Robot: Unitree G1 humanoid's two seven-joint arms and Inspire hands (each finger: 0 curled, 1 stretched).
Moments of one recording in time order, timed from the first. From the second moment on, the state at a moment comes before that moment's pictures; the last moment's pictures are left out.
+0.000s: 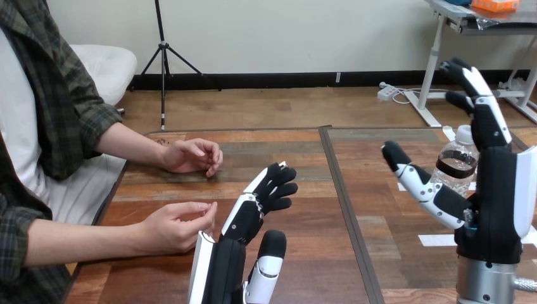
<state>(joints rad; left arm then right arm) 0.27 0.06 -0.44 0.27 0.36 -1.02 0.47 0.02 -0.09 -0.18 0.18 -0.44 -0.91 -0.38</state>
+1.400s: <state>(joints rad) 0.27 0.06 -0.45 0.27 0.34 -1.02 0.46 -0.03 -0.13 -0.18 0.24 -0.48 -0.74 -0.52</state>
